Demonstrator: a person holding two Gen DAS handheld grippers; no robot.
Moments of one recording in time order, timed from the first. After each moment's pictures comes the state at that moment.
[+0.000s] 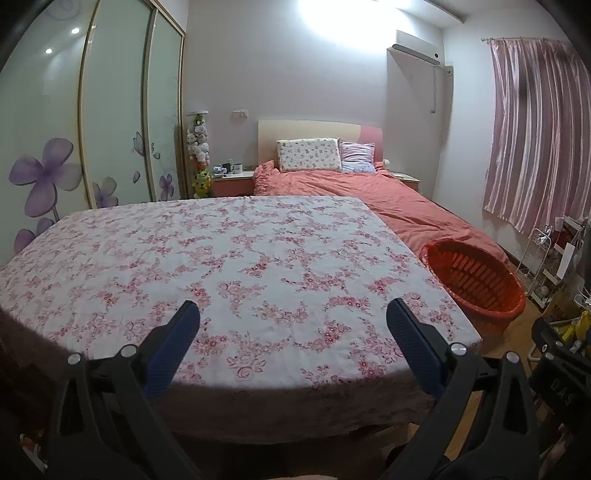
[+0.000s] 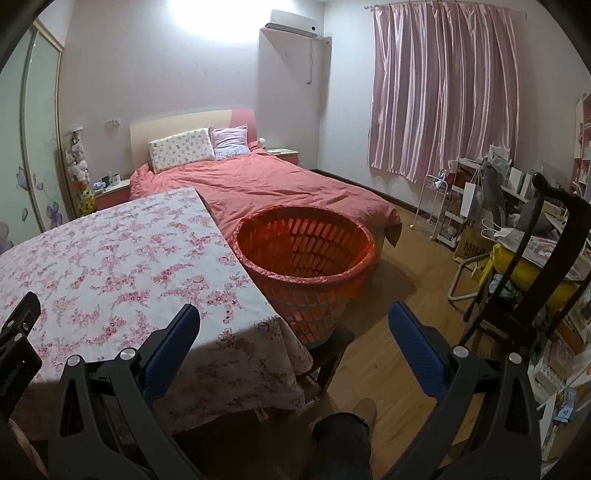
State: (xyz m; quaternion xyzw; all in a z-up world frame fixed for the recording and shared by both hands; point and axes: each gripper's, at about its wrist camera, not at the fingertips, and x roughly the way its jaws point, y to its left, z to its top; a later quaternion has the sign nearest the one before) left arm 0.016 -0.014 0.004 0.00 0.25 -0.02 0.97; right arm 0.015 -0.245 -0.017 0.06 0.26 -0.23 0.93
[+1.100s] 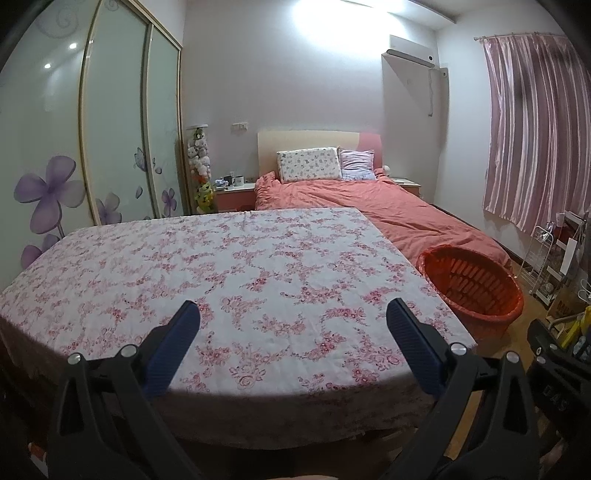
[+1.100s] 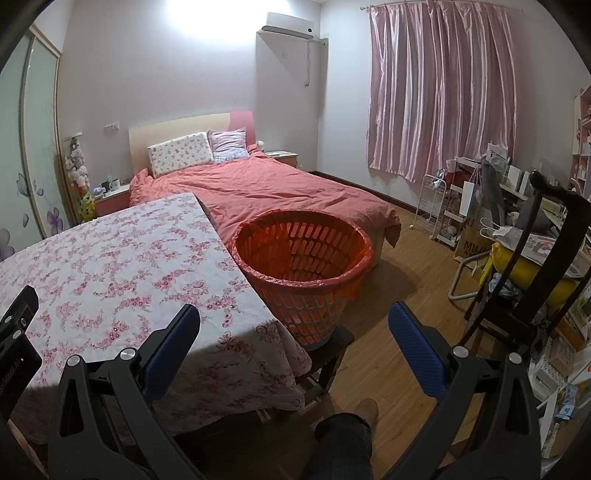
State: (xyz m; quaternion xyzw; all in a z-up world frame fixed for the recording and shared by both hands) left arm 0.004 -0.022 0.019 0.01 0.23 -0.02 0.97; right arm 0.013 -0.245 -0.011 0.06 0.26 -0.23 0.94
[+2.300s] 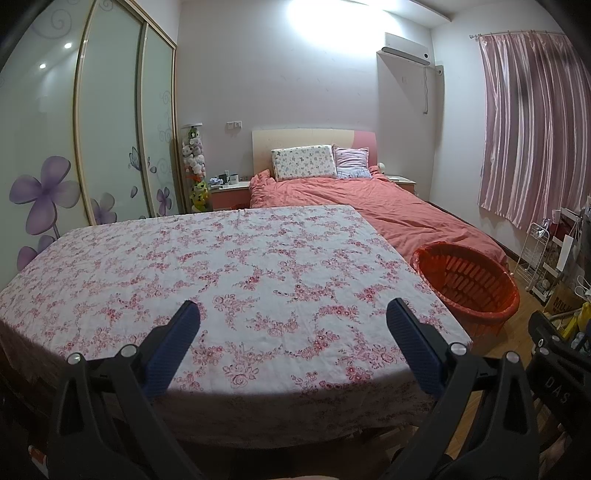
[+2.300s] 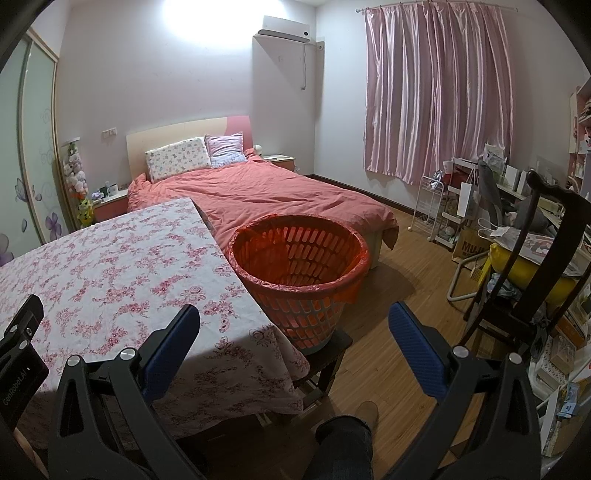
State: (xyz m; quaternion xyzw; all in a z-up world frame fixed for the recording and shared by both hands) left arm 0.006 -0.027 0.019 0.02 0.23 -0.03 0.97; right arm 0.012 -0.249 -0.005 0.07 0.25 -0.24 0.94
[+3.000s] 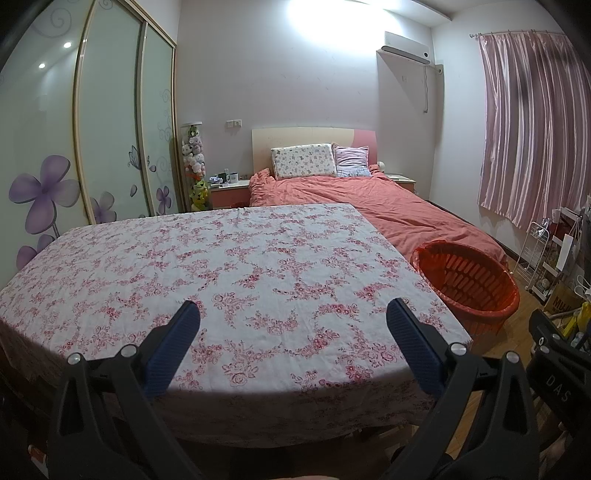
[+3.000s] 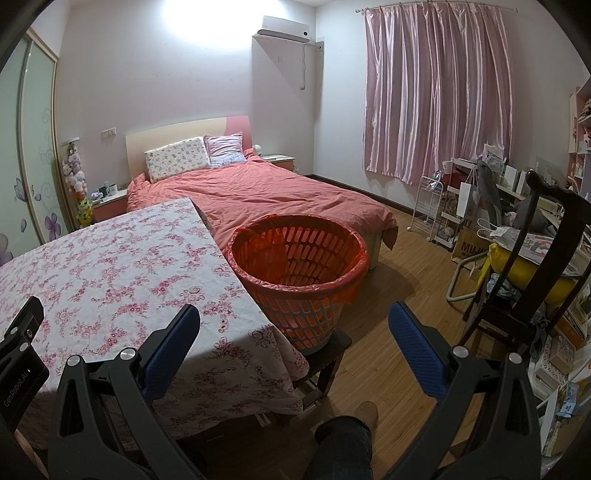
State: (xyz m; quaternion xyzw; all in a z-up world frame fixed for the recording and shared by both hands) left arm 0.006 -0.027 0.018 0.02 0.23 -0.03 0.97; right arm 0.012 -0.249 -0.006 0.07 0.25 -0.24 0.94
